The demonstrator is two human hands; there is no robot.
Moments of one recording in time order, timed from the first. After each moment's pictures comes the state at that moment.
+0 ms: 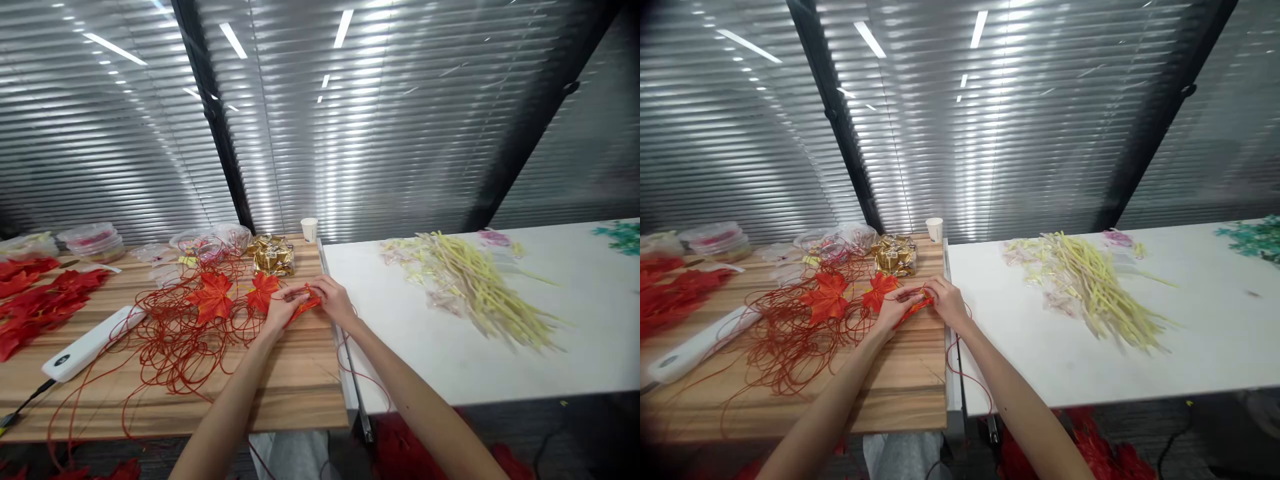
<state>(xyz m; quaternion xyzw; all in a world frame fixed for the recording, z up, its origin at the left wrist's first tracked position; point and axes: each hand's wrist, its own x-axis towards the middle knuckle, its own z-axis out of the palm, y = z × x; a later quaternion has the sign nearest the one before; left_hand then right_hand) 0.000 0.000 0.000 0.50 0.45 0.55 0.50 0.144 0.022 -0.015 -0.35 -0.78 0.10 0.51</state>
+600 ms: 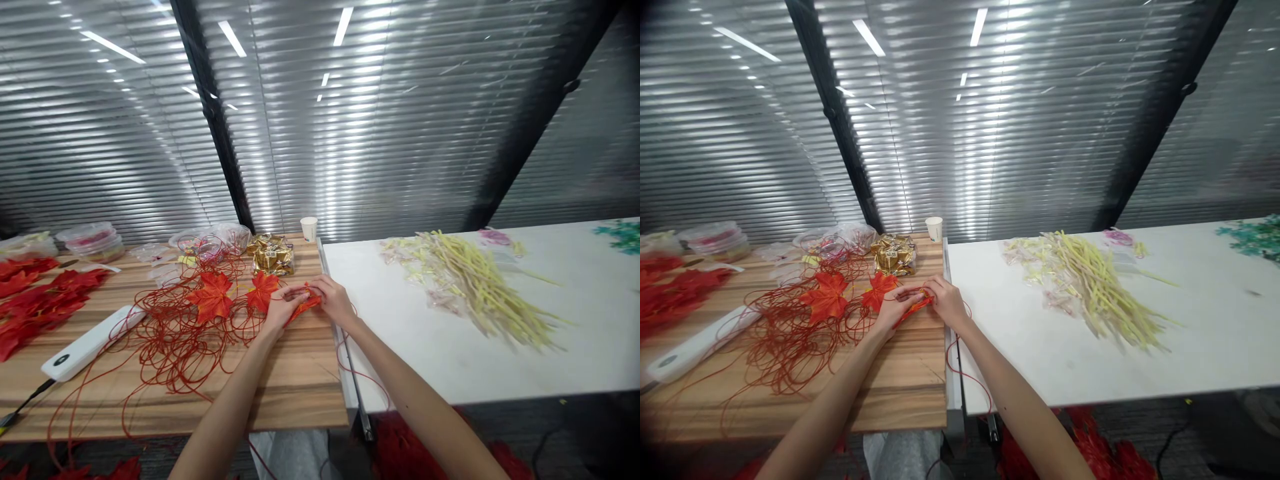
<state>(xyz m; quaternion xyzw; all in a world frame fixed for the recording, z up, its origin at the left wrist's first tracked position) -0.001 0.002 -0.003 0.49 0.45 0.55 0.50 0.144 0.020 -0.013 -0.35 -0.80 0.08 0.49</state>
